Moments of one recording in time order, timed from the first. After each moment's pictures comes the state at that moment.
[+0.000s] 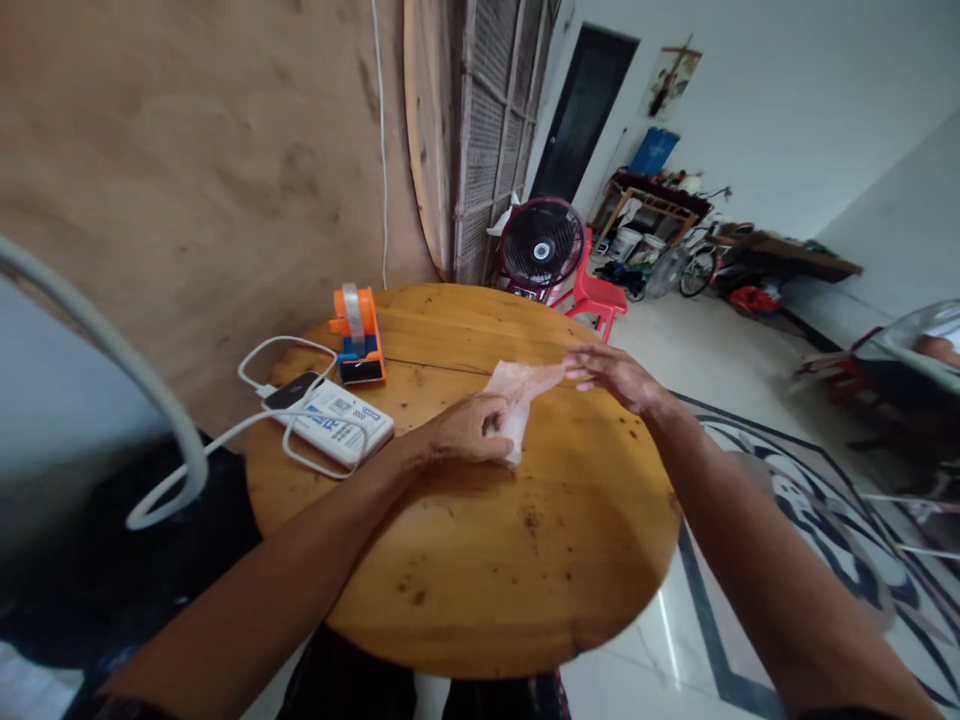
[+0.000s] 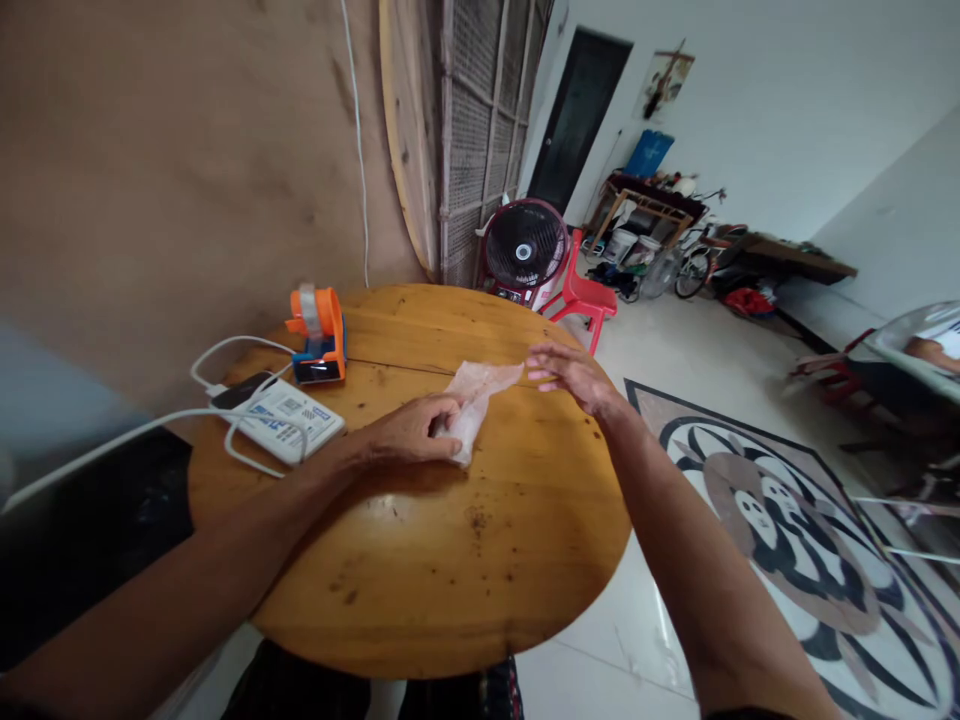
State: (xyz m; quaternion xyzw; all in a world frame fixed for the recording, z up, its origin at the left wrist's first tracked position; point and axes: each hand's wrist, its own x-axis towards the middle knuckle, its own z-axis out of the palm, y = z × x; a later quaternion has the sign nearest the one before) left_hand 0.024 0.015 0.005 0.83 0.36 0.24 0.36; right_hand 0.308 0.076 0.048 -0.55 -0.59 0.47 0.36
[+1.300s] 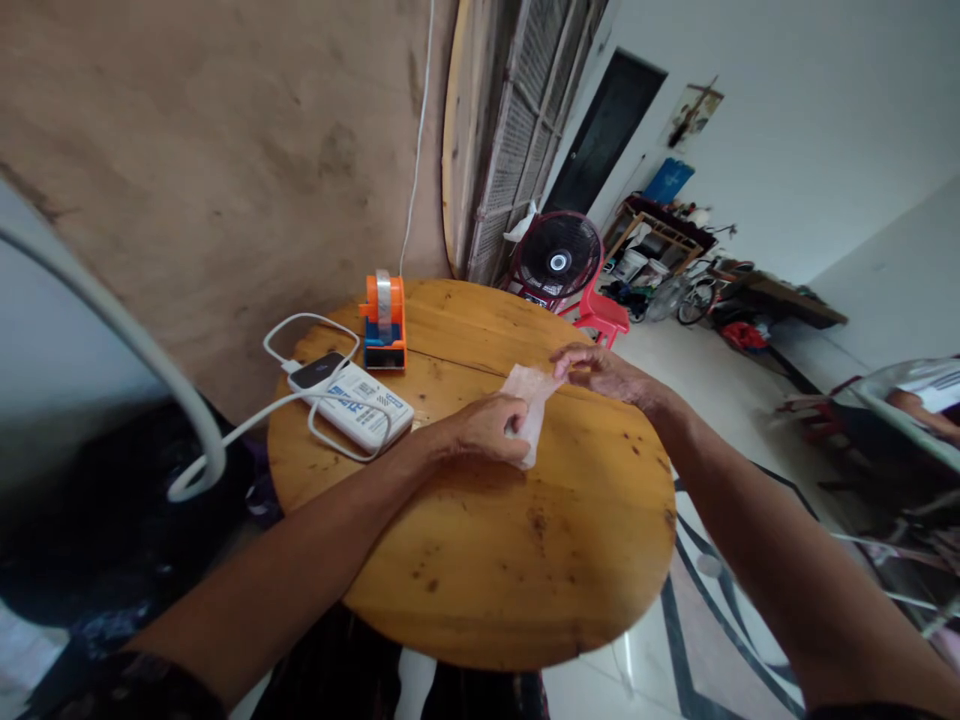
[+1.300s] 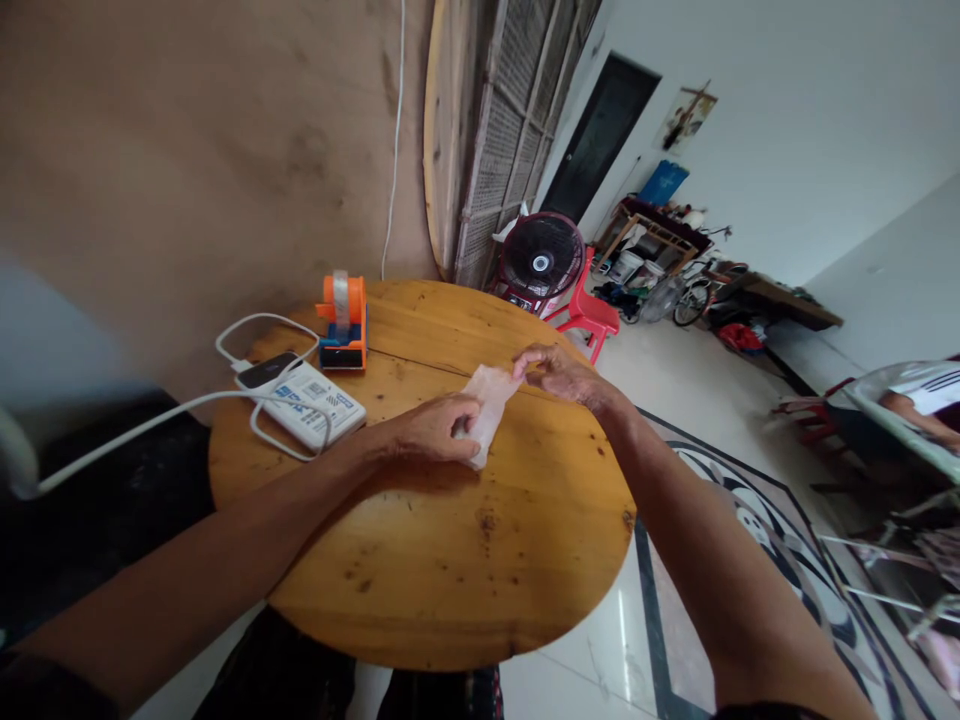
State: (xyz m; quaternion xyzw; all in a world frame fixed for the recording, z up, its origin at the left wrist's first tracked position) left_hand 0.023 0.020 0.000 0.84 0.33 0.27 0.33; right_hand 0.256 0.093 0.083 -0.45 -0.85 0.25 0.12
